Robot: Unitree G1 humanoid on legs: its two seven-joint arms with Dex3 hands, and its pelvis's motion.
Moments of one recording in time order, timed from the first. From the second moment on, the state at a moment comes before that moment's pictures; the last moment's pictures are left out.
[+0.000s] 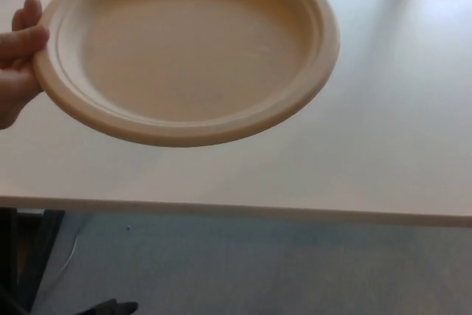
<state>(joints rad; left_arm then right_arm) 0.24 0.60 -0.28 0.28 0.43 -0.32 0.07 -0.26 -0.49 0.15 1.29 -0.24 -0.14 0.21</state>
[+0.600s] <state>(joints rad) 0.50 0.60 -0.11 -0.47 0.39 -0.44 0.07 -0.27 -0.49 0.15 1.29 -0.25 -0.14 0.22</state>
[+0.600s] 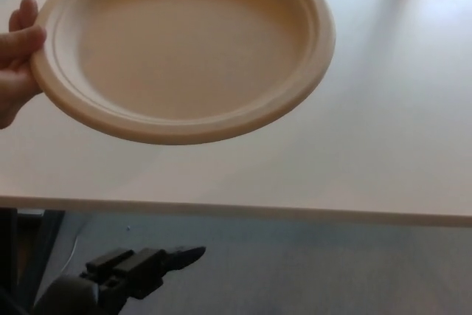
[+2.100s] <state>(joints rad) 0.18 0.41 0.02 -0.83 0.06 -0.89 0.07 -0.36 -0.52 0.14 1.31 -0.27 -0.12 0.24</state>
